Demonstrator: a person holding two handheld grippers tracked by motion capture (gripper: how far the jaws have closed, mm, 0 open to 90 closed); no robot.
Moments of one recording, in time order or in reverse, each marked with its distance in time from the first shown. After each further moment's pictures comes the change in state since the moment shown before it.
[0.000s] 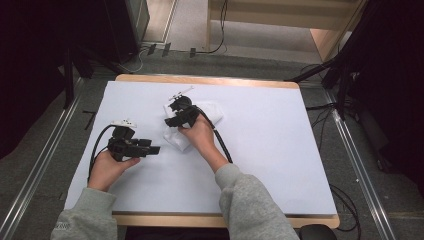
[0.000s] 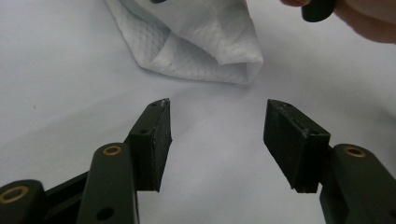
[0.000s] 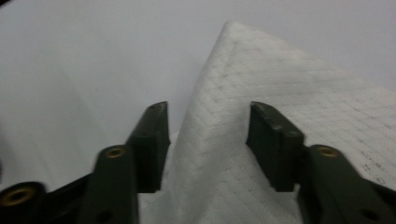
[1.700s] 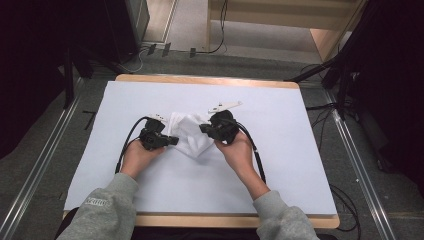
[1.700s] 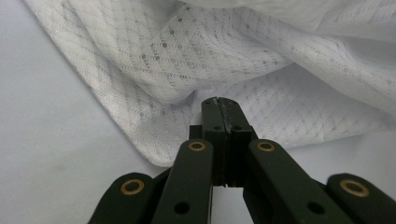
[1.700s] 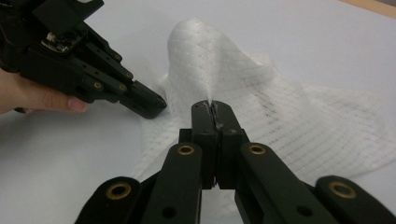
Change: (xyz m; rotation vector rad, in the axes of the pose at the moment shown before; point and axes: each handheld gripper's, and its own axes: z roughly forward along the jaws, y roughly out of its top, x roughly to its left) left arm -0.001 0.034 0.084 0.086 0.025 0.082; right arm -0.021 -0.083 -0.120 -0.151 0.015 0.031
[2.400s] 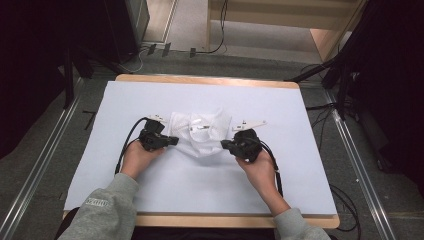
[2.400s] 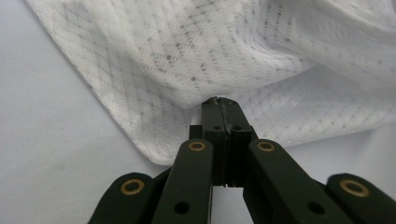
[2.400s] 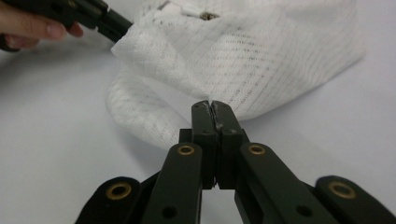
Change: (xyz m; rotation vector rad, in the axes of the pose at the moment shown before) left arm 0.001 -0.003 0.000 -0.014 -0.002 0.005; right arm -0.017 -0.065 -0.038 0.036 -0.039 0.043
